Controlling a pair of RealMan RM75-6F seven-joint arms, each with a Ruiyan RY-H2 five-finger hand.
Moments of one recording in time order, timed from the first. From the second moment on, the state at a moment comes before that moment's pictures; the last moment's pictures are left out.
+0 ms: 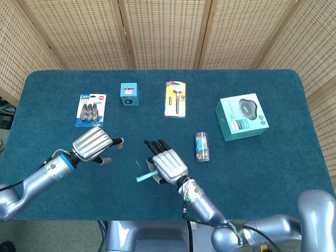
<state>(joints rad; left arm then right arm) -0.75 -1.09 -0.13 -1.61 1.74 0.93 -0.10 0.96 -1.61 0.26 -1.93 -0.76 1.11 -0.67</state>
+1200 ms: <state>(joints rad) -0.81 -1.21 -0.05 -1.47 1.73 0.98 -0.31 0.96 -1.76 0.22 -1.64 -1.13 1.02 -0.38</state>
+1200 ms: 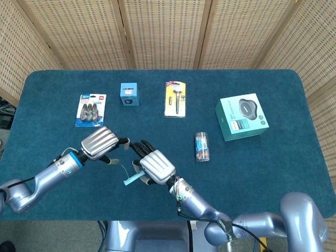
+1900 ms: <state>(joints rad) -0.87 -1.20 0.01 -1.46 1.75 0.96 -0.48 0.96 -1.79 0.23 -1.58 -1.17 1.02 -0.39</state>
